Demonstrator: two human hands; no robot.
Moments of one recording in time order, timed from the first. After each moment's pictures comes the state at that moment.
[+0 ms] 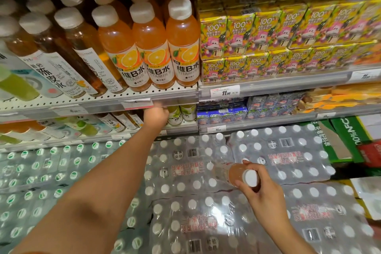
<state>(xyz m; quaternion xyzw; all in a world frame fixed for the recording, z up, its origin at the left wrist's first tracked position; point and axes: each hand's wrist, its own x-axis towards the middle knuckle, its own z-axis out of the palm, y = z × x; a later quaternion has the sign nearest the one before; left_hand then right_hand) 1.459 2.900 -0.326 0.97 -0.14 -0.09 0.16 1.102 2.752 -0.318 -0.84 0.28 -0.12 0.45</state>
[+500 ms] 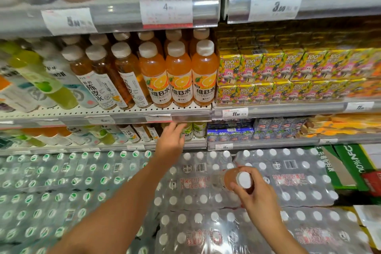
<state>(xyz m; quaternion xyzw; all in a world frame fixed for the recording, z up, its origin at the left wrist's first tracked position) 1.396 2.942 -0.299 0.93 -0.26 -0.07 0.25 1.134 2.767 -0.276 -0.85 0.24 -0.10 0.46</state>
